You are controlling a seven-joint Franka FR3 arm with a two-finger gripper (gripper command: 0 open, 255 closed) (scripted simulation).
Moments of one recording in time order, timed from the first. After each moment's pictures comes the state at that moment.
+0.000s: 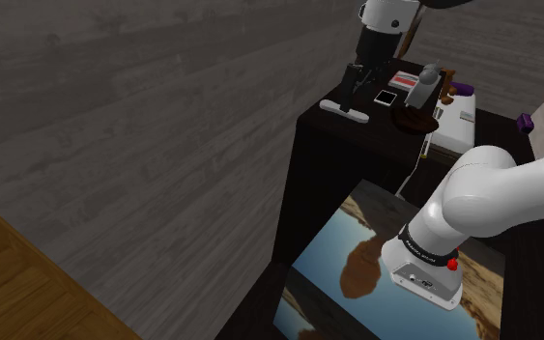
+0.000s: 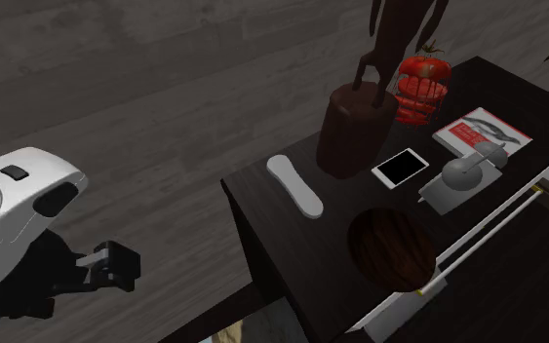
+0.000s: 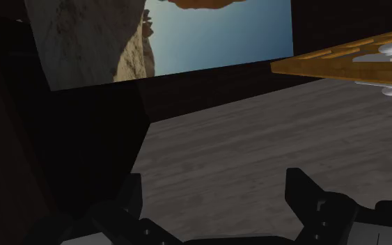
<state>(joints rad) -0.01 -0.81 0.03 -2.45 0.05 1.64 0.13</state>
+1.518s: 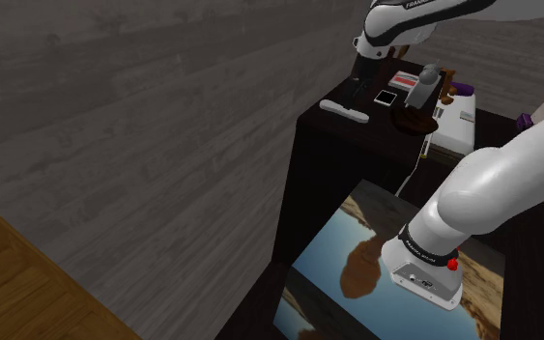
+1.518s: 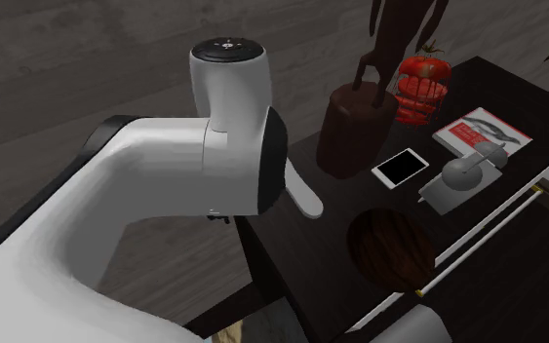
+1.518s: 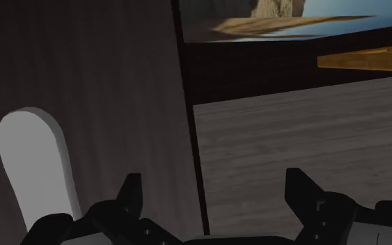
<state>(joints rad) -0.11 -0.34 -0.39 -2.37 -0.11 2.04 -0.41</state>
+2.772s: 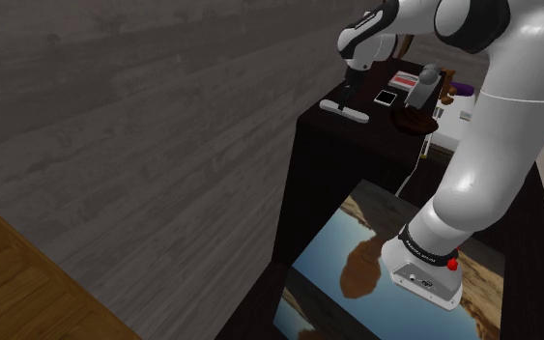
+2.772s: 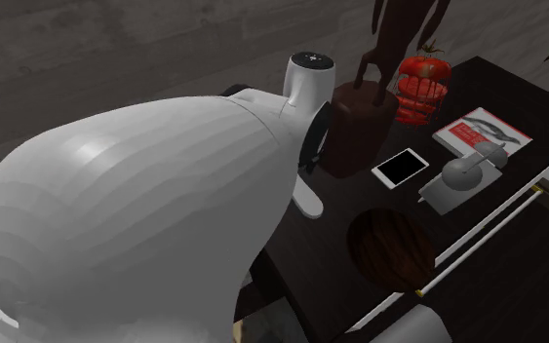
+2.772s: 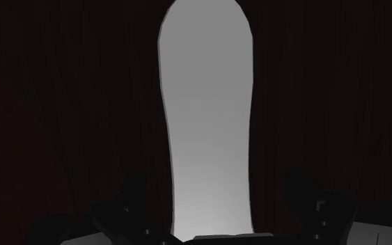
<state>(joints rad) -0.20 0.27 -0.52 -1.97 0.19 2.19 -0.88</state>
